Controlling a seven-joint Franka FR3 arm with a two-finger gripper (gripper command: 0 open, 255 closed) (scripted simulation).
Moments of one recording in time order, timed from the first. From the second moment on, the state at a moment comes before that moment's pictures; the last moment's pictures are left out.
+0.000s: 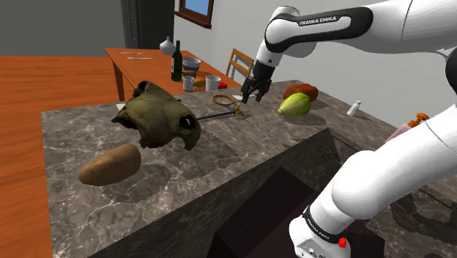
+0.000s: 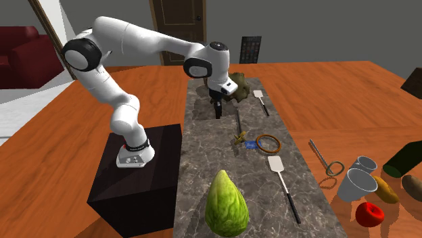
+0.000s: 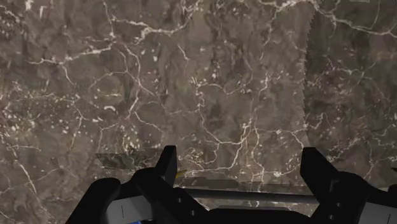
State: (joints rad) arm -0.06 -0.32 -0.16 -2.26 0.07 1.94 -0.13
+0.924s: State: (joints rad) arm -0.10 0.14 -0.22 -1.97 0.11 2.08 -0.20
